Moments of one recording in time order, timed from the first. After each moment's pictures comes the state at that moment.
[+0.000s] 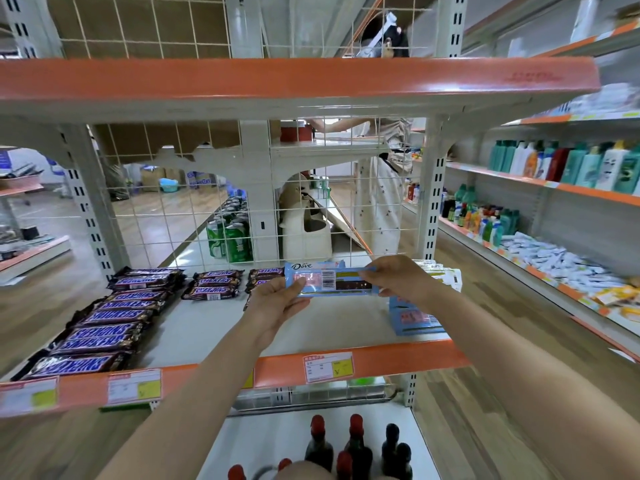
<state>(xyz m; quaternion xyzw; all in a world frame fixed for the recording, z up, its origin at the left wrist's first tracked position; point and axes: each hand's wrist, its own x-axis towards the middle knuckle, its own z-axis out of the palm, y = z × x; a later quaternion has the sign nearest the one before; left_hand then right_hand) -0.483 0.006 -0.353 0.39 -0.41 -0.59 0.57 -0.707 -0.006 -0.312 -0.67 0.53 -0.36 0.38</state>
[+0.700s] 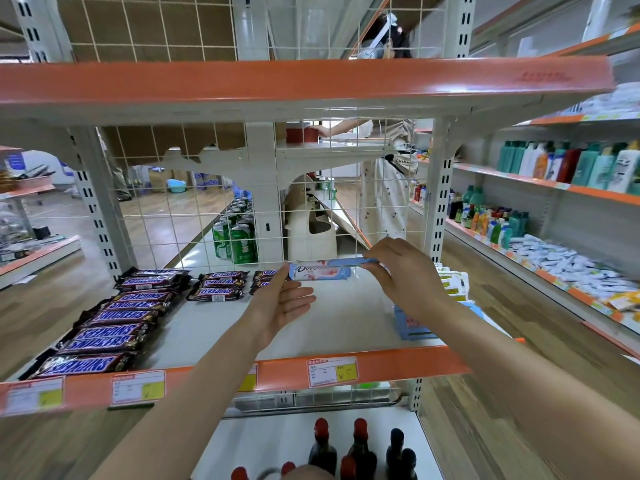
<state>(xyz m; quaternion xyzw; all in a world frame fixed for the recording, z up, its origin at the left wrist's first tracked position) -0.478 0.004 -0.343 0.44 -0.35 -0.62 0.55 -0.701 0.002 -0.312 -0.79 0.36 -0.42 -0.26</state>
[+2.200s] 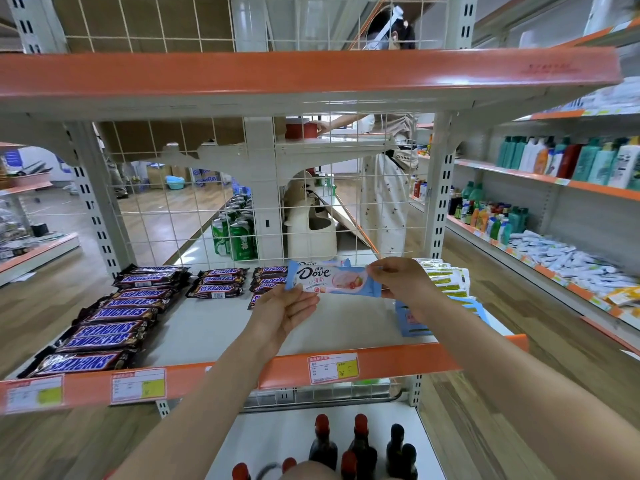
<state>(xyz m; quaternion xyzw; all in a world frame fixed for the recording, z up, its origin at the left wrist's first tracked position) -0.485 0.020 -0.355 0.37 -0.33 -0.63 0.60 -0.689 0.004 -0.317 -0.57 0.53 -0.47 0.42</state>
